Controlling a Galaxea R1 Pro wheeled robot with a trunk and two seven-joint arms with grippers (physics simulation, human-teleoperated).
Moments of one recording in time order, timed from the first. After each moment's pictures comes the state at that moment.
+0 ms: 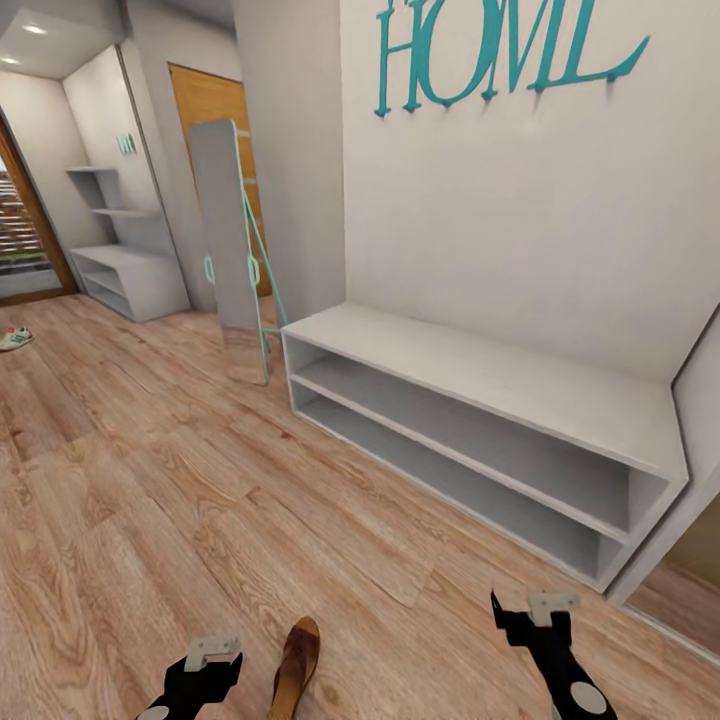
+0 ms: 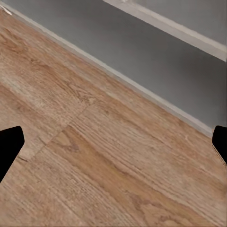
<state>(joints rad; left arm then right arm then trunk) -0.42 0.07 0.01 -0.26 0.03 -0.20 -0.04 -0.23 -0.09 -0.08 -0.79 0.08 -0.18 0.00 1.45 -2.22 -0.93</state>
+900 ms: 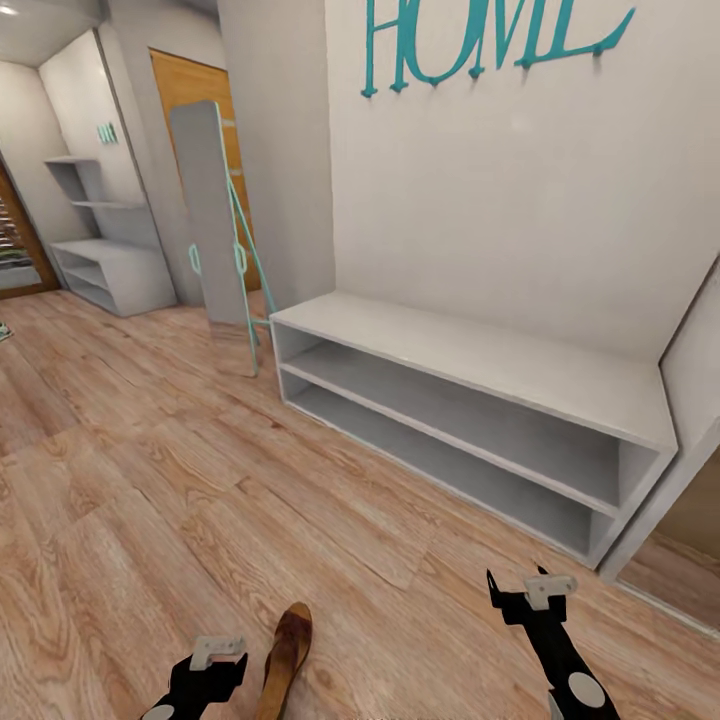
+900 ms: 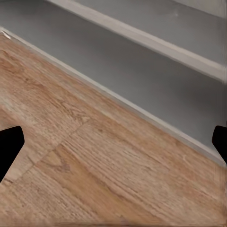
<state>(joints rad) -0.42 0.06 -0.01 -0.26 0.03 -0.20 -0.04 -0.24 -0.08 -0.08 -0.83 0.11 -0.29 0.01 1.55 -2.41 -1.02</state>
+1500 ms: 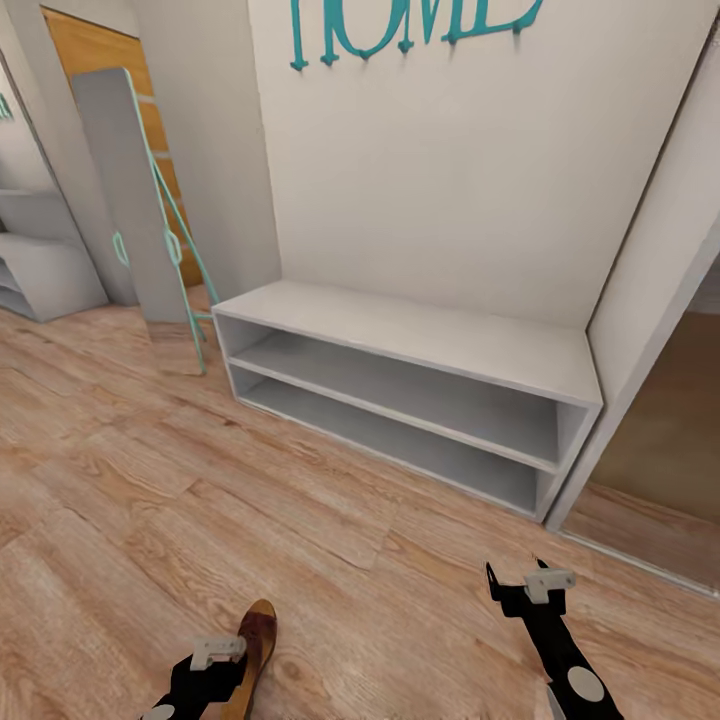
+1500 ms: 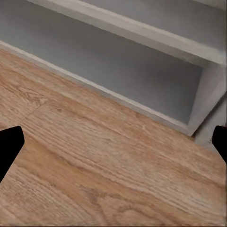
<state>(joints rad) -0.42 0.06 -0.01 -0.26 0.03 -0.20 -0.04 -0.24 -0.08 -0.08 -0.86 0.11 -0.29 0.00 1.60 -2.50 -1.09</state>
